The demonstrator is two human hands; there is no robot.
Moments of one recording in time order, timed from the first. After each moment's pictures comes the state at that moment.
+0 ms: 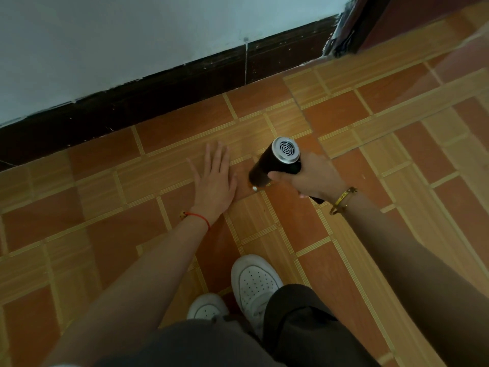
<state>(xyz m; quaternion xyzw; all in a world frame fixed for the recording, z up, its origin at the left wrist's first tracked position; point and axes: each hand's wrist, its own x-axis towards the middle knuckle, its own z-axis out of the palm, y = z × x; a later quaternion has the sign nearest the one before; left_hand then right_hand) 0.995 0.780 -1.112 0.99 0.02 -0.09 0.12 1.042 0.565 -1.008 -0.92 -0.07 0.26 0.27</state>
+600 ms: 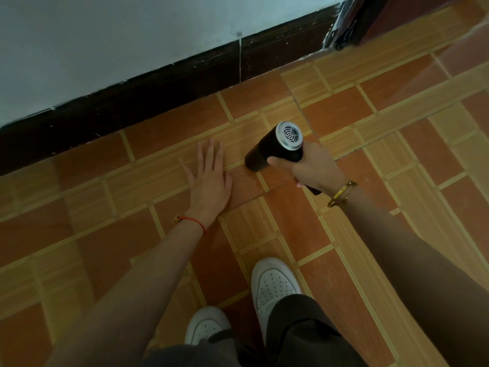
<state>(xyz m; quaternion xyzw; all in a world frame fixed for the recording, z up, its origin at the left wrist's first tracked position) 1.017 0.782 -1.115 0.98 0.06 -0.09 0.15 1.077 0.570 -1.025 -0.92 -0.06 0.22 0.33</state>
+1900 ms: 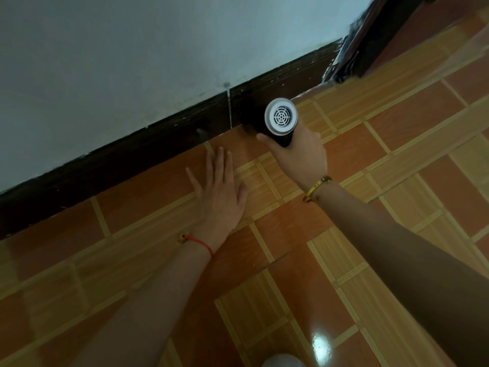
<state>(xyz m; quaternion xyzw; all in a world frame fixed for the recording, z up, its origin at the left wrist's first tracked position) 1.143 0.765 -1.130 0.99 0.01 -0.12 0.10 1.220 0.610 -1.067 -0.95 0.02 -0.03 0.31</state>
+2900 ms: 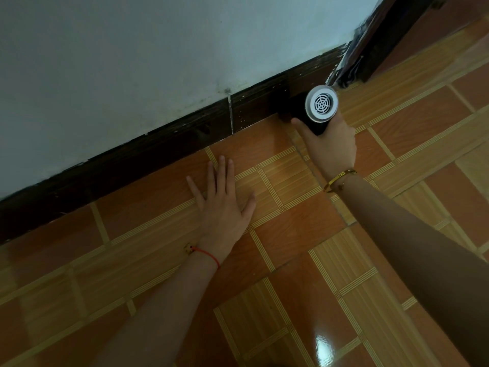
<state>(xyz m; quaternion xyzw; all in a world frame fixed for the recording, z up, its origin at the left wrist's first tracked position) 1.135 0.760 -1.144 0.99 0.02 -0.08 0.09 1.244 0.575 -1.061 -0.94 0.12 -0.08 0.32</state>
